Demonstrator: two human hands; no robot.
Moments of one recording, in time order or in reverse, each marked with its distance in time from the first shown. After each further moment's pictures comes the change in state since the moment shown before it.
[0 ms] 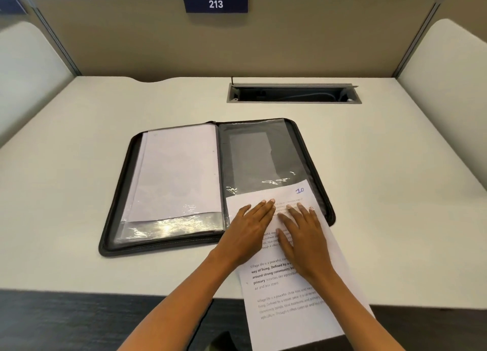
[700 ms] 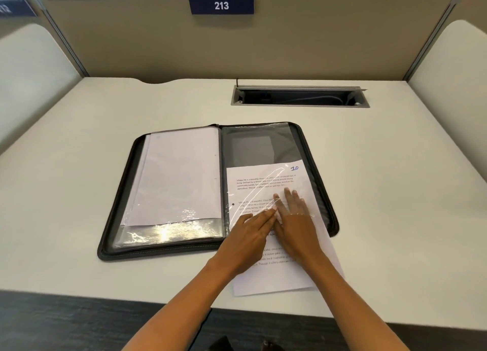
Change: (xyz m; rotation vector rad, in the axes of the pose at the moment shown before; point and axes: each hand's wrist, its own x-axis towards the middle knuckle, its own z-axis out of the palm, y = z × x) left_hand 0.003 0.004 -0.003 -0.042 0.022 -0.004; right_hand 0.054 0.000 0.011 0.006 0.022 0.044
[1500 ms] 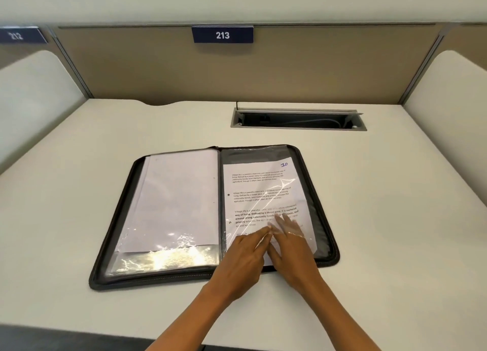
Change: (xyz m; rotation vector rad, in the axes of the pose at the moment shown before) left_hand 0.008 -0.004 -0.011 -0.046 0.121 -0.036; right_hand 0.005 -0.003 -0.010 0.170 -0.074 -0.088
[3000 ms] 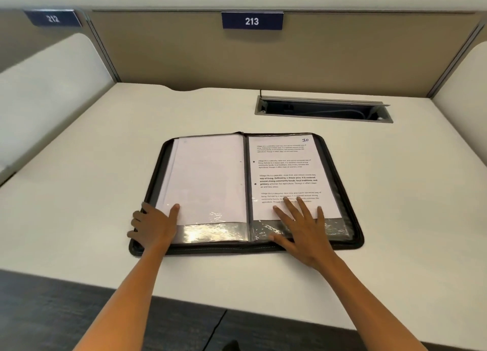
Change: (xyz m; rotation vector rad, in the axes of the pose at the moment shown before) left_hand -0.093 -0.159 -0.057 0.022 0.027 -1.464; right_hand 0.000 -0.016 0.009 -0.331 -0.207 -0.113
